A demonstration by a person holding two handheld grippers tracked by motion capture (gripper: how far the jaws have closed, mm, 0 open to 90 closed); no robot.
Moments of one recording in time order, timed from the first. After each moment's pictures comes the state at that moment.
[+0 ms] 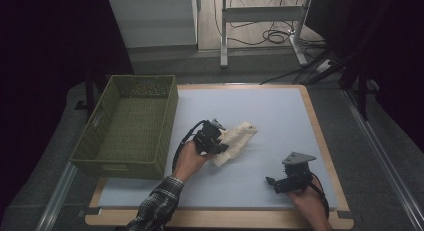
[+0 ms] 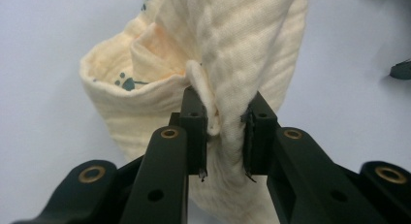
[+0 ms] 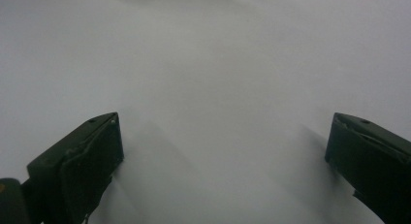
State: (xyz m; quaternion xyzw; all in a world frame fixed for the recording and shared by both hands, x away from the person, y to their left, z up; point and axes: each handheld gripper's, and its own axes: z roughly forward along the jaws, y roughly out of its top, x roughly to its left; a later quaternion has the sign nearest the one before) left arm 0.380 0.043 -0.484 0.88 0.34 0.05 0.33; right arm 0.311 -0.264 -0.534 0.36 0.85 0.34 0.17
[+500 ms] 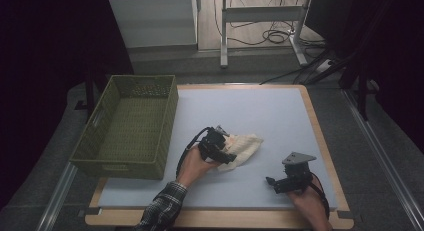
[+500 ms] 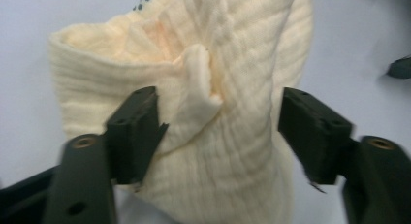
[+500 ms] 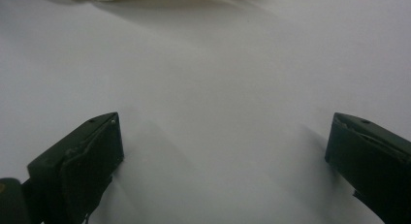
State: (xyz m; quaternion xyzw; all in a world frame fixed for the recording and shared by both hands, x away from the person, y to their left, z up) left arm 0.375 0.035 -0.502 0.88 0.34 0.03 0.34; right arm 0.311 -0.264 -0.534 0.36 0.85 0.34 0.17
